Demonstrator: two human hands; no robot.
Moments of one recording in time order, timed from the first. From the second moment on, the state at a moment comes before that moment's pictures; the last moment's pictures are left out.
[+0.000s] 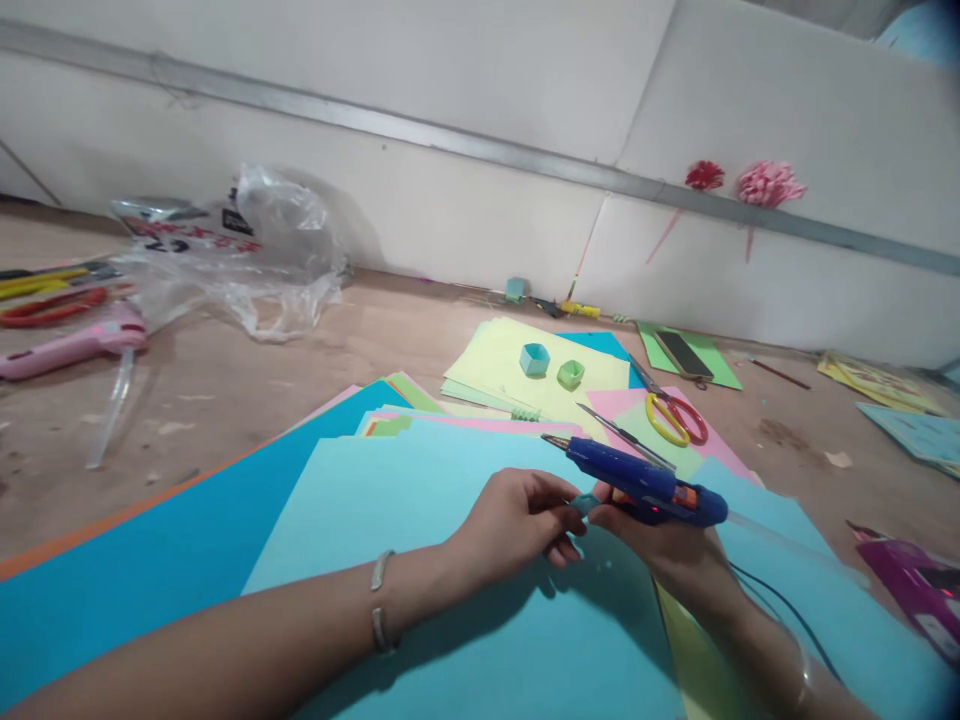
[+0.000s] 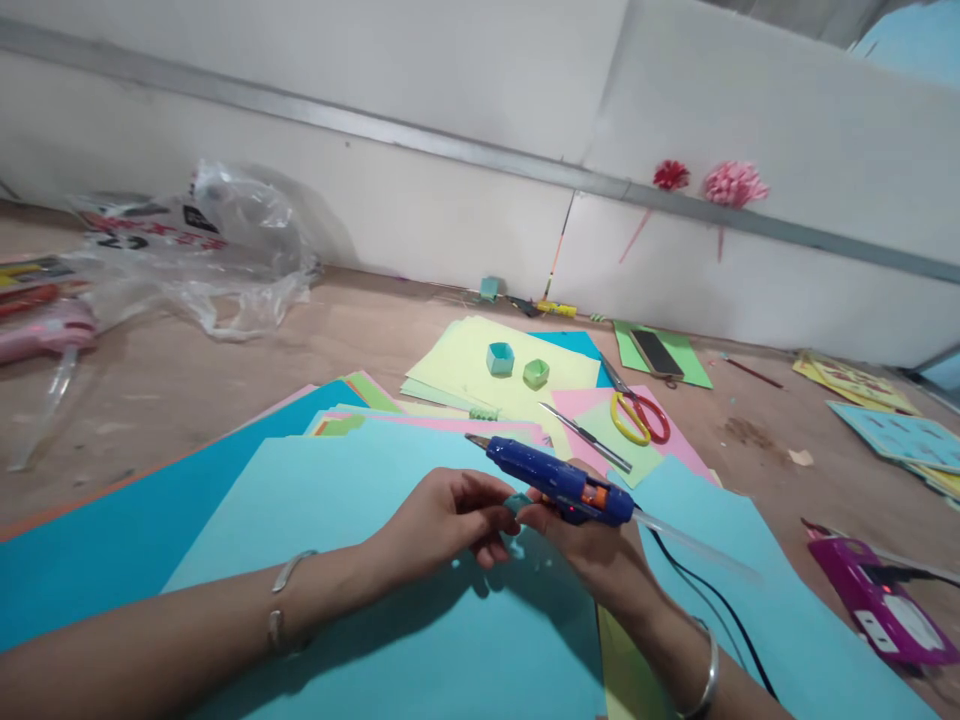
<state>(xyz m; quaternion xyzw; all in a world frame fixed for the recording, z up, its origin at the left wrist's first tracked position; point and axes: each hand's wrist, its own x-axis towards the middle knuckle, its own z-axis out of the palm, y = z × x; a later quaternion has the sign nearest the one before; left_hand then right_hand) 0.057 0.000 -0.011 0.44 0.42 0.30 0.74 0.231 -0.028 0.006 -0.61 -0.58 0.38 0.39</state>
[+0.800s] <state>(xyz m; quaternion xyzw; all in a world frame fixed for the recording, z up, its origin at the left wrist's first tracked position) 0.049 0.002 -0.018 0.42 0.34 0.25 0.80 0.237 -0.026 0.000 -0.57 -0.61 0.41 0.36</state>
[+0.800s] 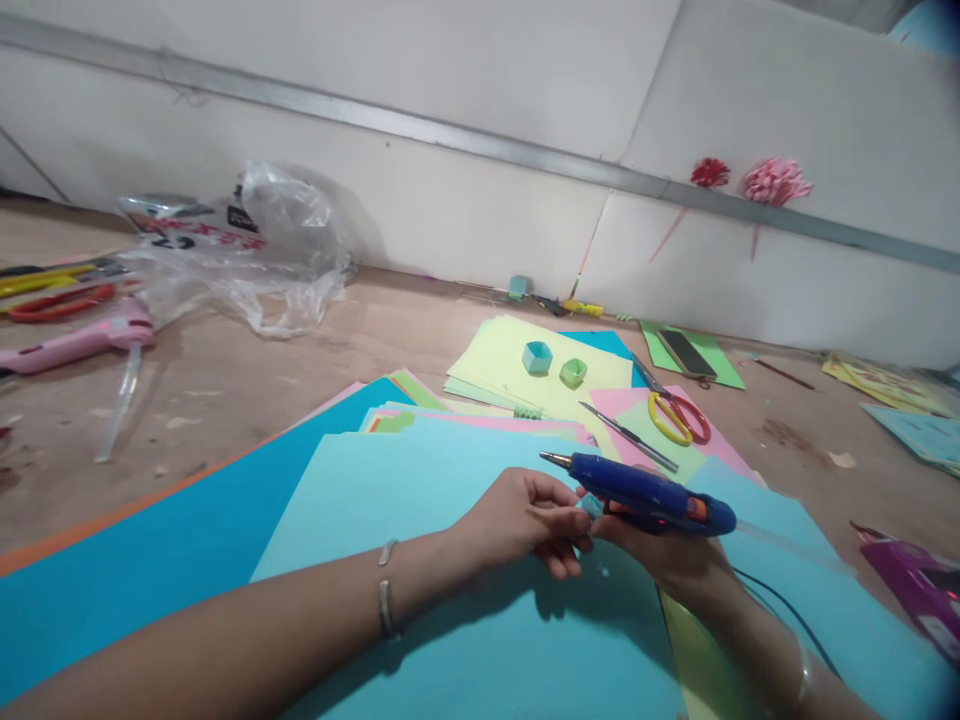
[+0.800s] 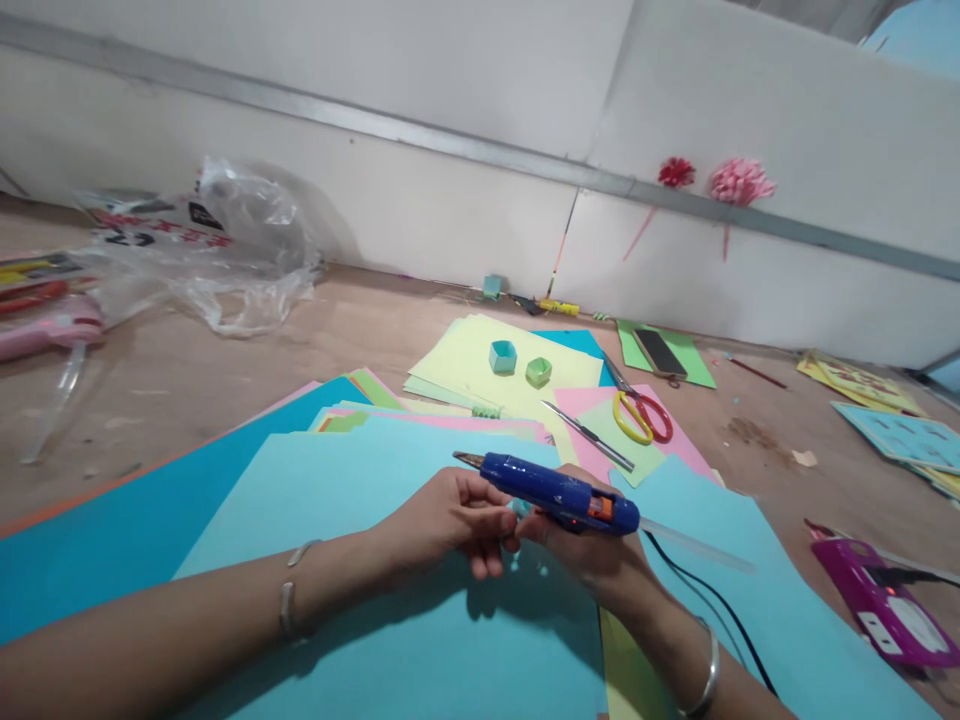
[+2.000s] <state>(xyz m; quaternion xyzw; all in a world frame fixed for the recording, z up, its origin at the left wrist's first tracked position) 0.048 0.007 -0.022 0.43 0.32 0.24 0.81 0.240 -0.028 -0.006 -0.56 -0.63 0.36 0.39</state>
